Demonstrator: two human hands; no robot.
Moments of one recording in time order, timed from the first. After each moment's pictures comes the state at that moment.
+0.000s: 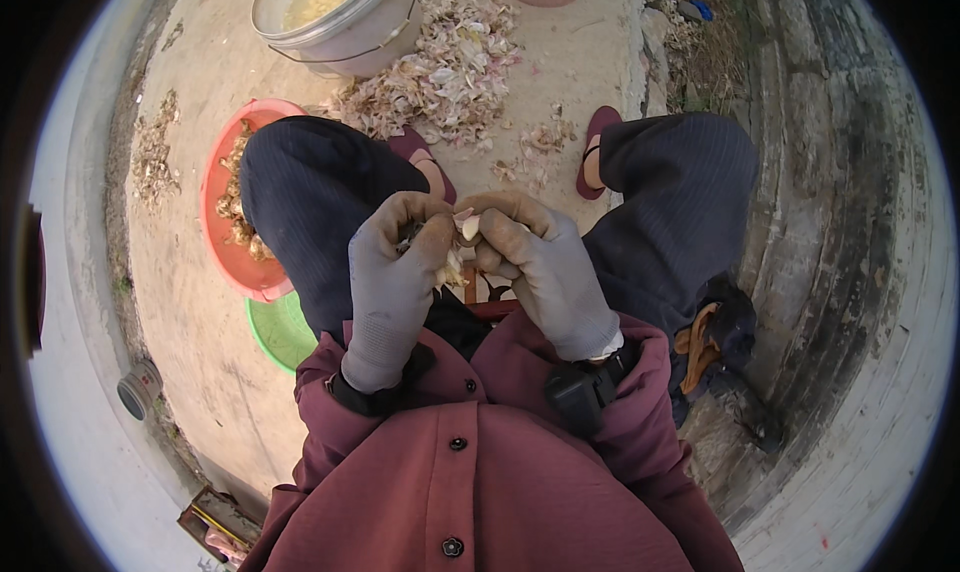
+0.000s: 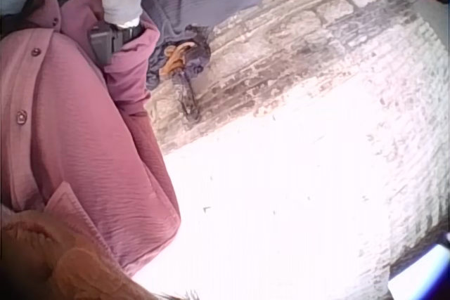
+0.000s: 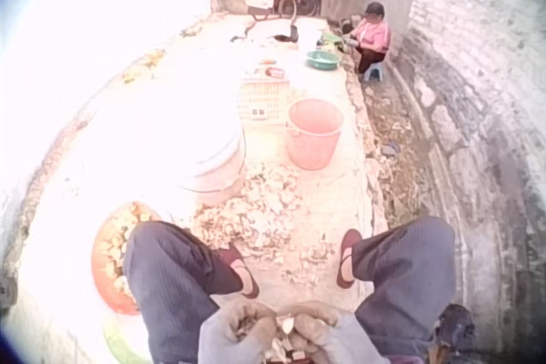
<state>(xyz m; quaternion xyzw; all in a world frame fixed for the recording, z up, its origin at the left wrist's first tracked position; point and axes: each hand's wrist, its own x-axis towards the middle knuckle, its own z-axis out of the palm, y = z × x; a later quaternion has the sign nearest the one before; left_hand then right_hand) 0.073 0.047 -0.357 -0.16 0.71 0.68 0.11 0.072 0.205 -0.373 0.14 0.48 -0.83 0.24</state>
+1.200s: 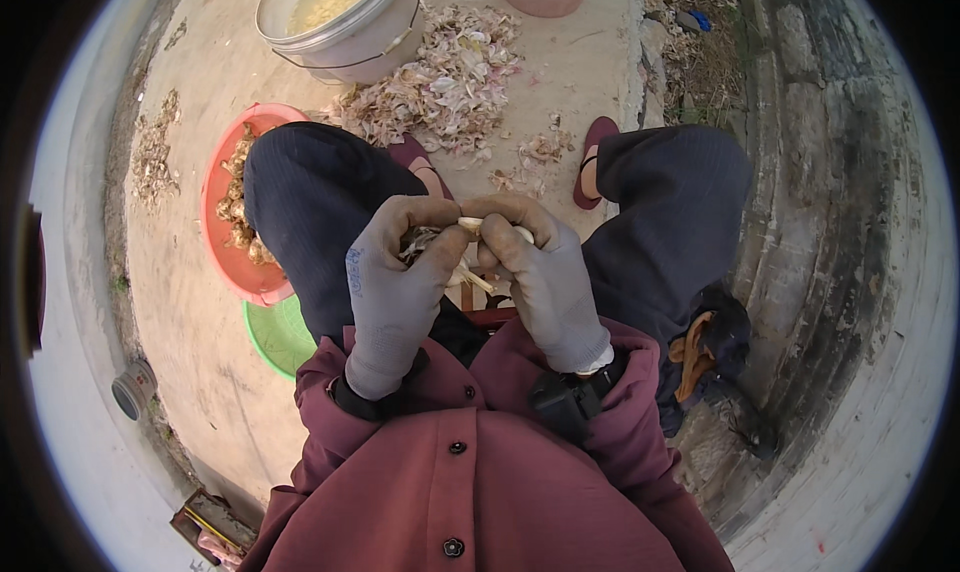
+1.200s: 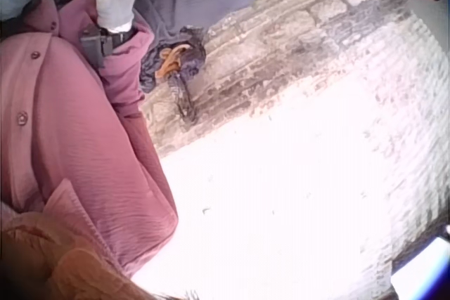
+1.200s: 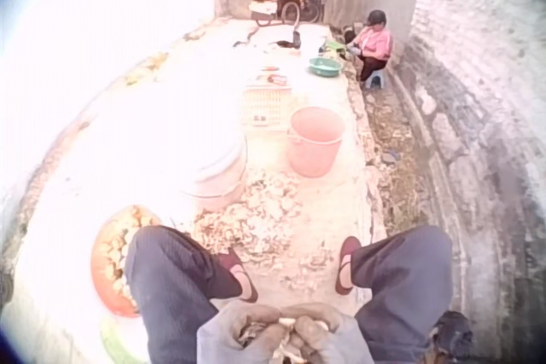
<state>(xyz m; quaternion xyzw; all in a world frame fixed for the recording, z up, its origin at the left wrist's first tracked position) 0.072 0.049 -0.351 -0.09 0.77 0.63 0.05 0.074 0.204 -0.372 0.11 0.52 -0.83 0.19</state>
